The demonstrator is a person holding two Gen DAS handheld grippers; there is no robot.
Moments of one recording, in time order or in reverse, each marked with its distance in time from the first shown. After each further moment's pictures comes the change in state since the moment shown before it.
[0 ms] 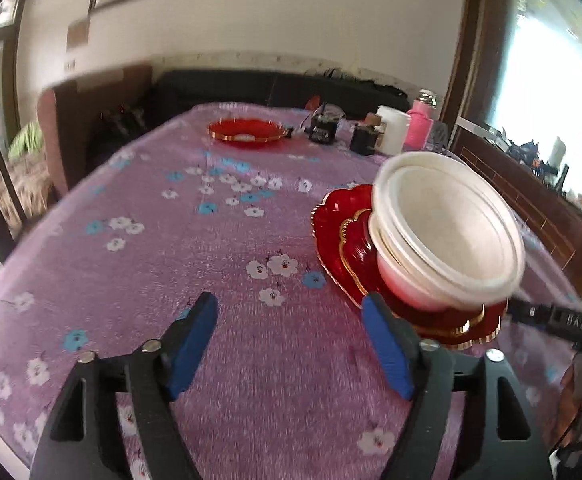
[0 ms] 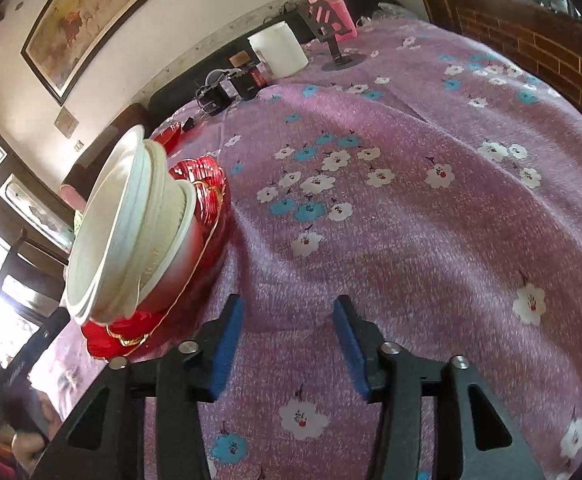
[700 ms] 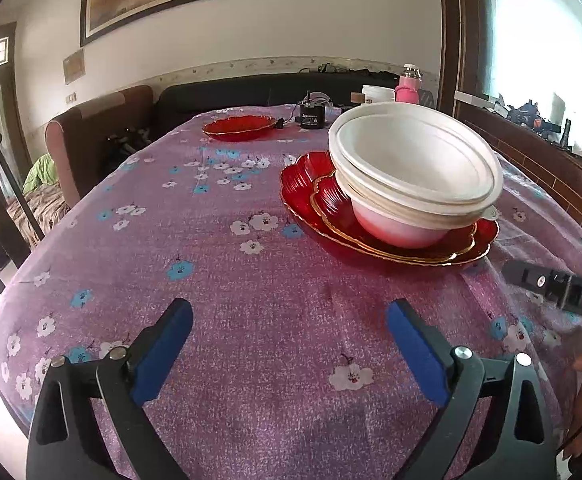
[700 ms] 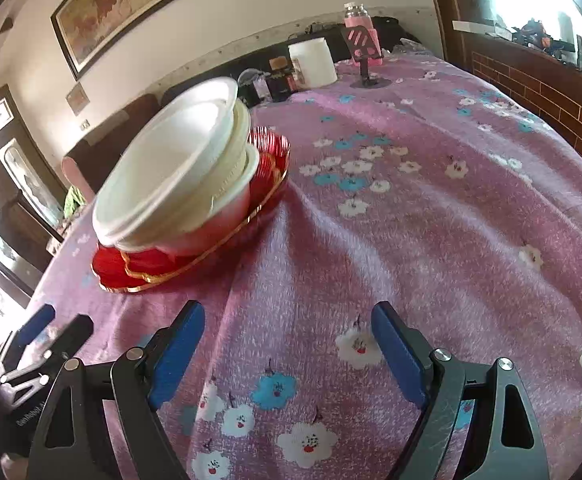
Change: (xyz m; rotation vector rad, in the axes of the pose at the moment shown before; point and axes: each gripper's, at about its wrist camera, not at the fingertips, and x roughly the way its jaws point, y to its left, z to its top) left arm -0.010 -0.036 -0.040 0.095 0.008 0.077; right arm -0.021 0.036 -0.038 -0.125 -0.093 -0.058
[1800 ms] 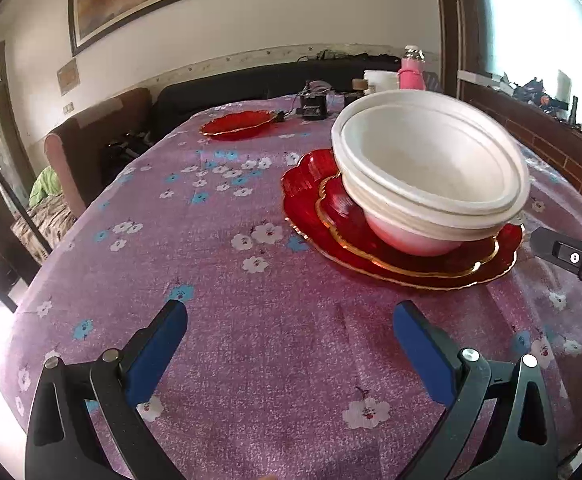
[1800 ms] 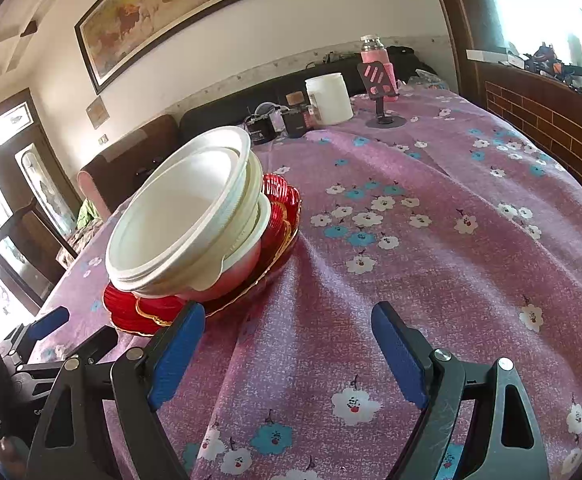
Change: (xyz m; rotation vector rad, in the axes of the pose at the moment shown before) left arm 0.021 -0.005 0.019 0.063 0.052 0.056; right arm -0.002 0.002 0.014 -0.055 -0.088 0.064
